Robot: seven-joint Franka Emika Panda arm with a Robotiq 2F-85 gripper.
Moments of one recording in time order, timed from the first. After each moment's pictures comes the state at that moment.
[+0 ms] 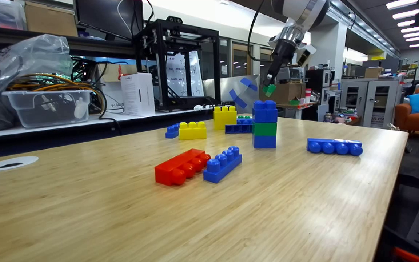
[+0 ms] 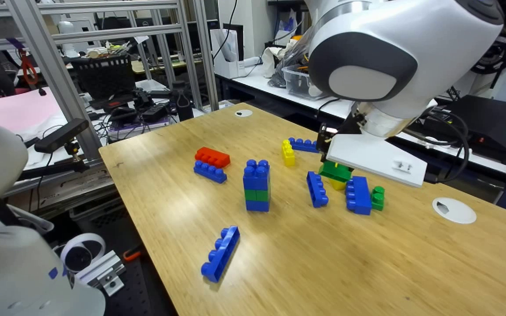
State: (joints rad) arm -0.37 0.26 -0.01 -1.96 0.62 2.12 -1.41
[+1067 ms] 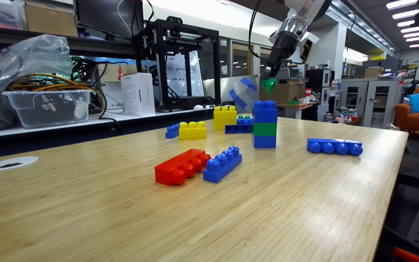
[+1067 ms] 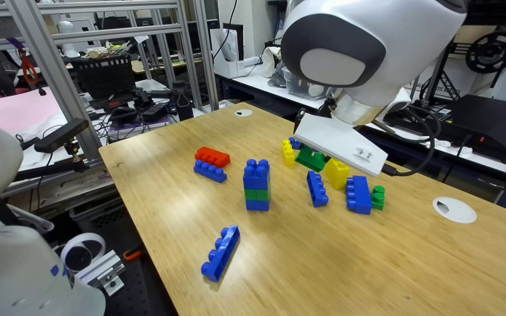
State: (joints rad) arm -0.29 0.16 -0.06 -2.06 0.65 2.06 -1.26
